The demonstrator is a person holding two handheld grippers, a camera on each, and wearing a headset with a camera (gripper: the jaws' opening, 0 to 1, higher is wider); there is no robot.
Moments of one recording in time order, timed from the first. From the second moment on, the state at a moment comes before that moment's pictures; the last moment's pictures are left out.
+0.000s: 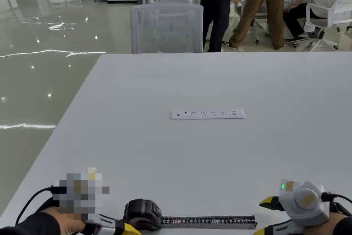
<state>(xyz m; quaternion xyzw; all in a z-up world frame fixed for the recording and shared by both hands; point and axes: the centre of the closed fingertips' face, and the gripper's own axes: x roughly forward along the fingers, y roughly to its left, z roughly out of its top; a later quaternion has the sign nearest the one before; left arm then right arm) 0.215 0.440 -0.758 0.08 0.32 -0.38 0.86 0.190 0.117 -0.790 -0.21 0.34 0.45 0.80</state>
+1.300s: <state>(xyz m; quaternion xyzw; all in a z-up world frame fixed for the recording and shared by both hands) 0.148 0.515 -0.732 0.03 0.27 -0.28 0.92 0.111 -0.003 -0.742 -0.13 0.30 0.29 0.90</state>
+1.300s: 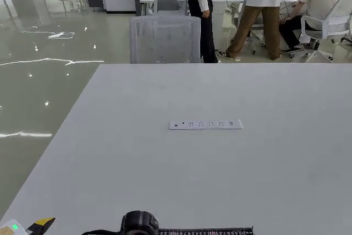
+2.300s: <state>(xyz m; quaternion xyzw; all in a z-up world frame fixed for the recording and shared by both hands) 0.149 0.518 -0.732 0.01 0.26 -0.28 0.93 0.100 0.001 -0.744 -0.14 0.30 0.30 0.89</state>
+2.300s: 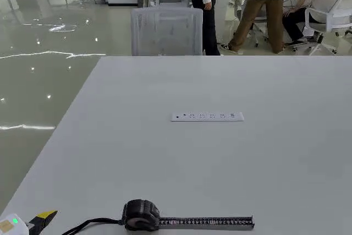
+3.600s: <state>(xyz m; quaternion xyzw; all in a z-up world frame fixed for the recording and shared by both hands) 0.206 0.413 -0.735 0.00 0.29 -0.21 0.94 0.175 0.070 -0.733 -0.24 0.29 0.43 0.82</state>
